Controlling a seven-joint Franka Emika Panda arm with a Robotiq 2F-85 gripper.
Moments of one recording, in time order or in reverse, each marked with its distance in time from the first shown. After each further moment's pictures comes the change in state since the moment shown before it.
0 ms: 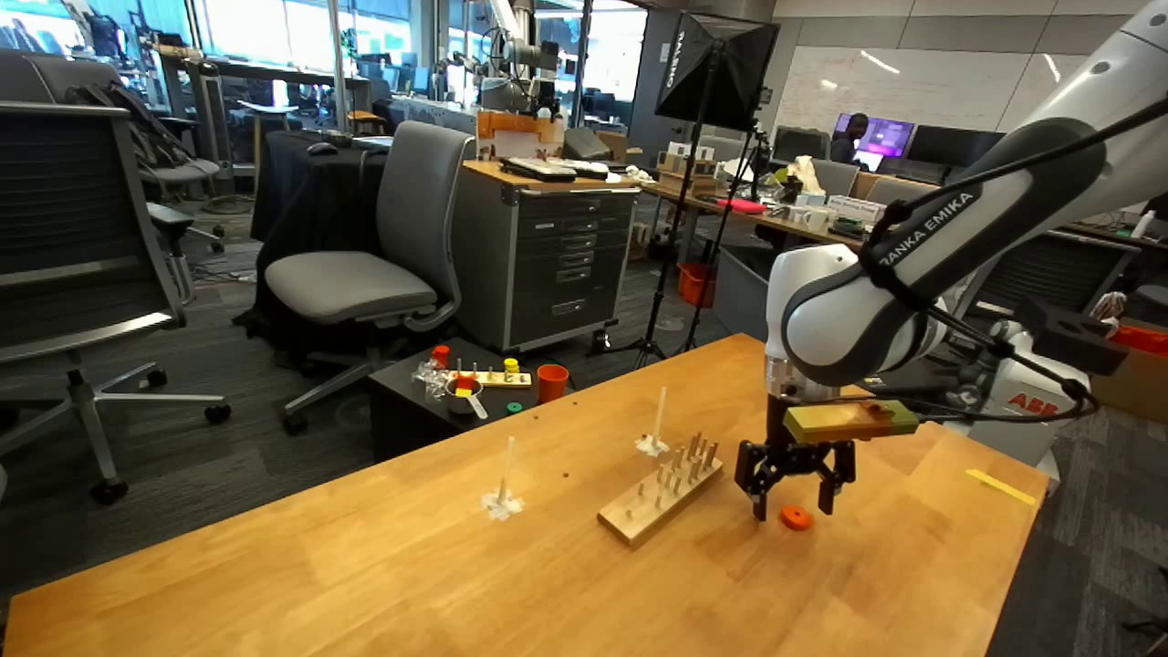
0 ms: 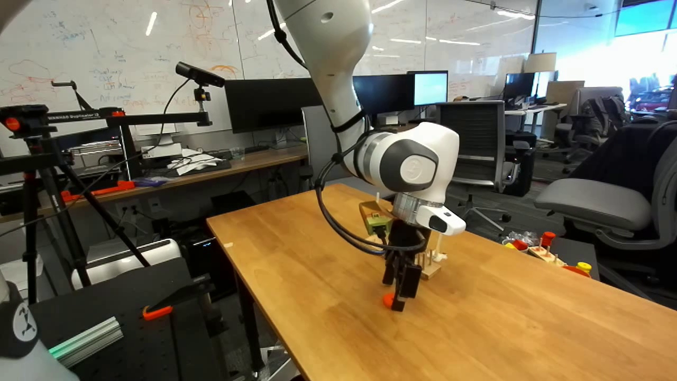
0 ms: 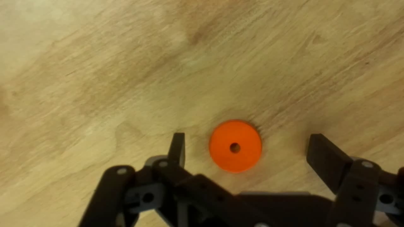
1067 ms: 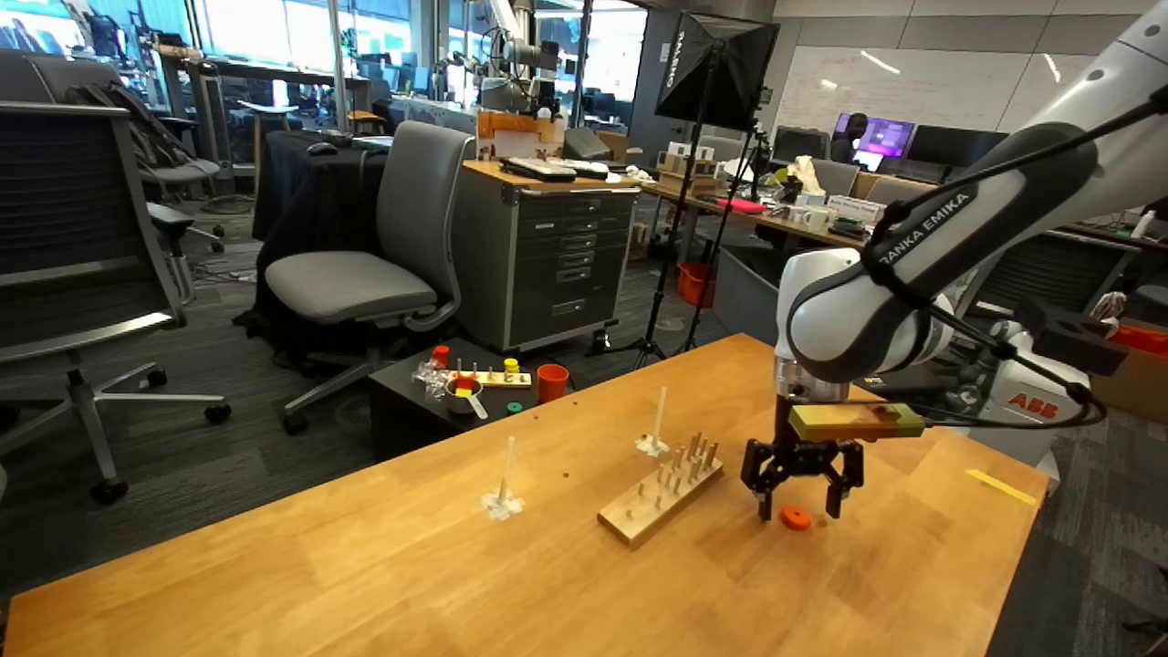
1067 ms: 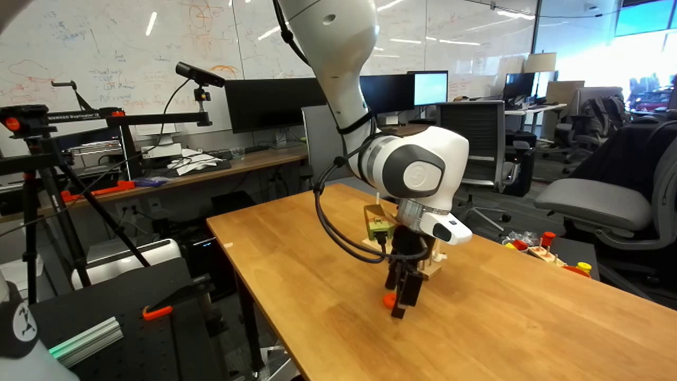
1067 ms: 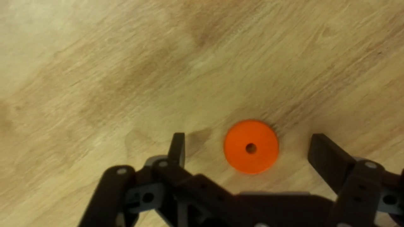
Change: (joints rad) arm -0.028 0.006 0.000 -0.006 0.047 0.001 0.000
